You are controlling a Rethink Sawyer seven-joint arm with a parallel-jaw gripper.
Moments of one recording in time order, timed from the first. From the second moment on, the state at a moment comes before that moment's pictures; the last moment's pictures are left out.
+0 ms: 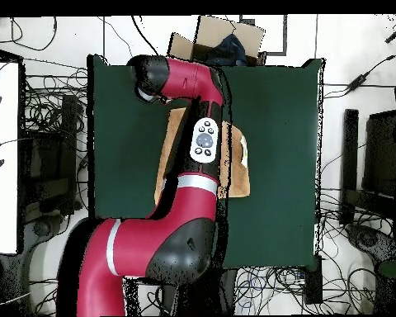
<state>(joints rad) 0.03 0.08 -0.27 0.53 0.36 0.96 2.38</state>
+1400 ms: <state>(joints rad) 0.04 0.10 -0.47 0.48 0.35 1.07 2.41</state>
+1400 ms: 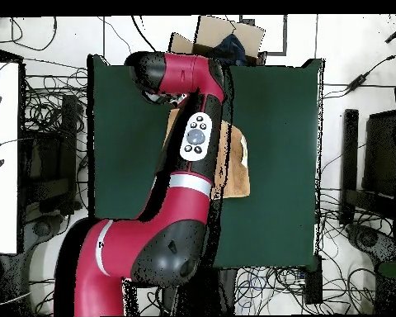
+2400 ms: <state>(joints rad) 0.05 -0.04 -0.47 0.83 0.36 1.01 2.41</state>
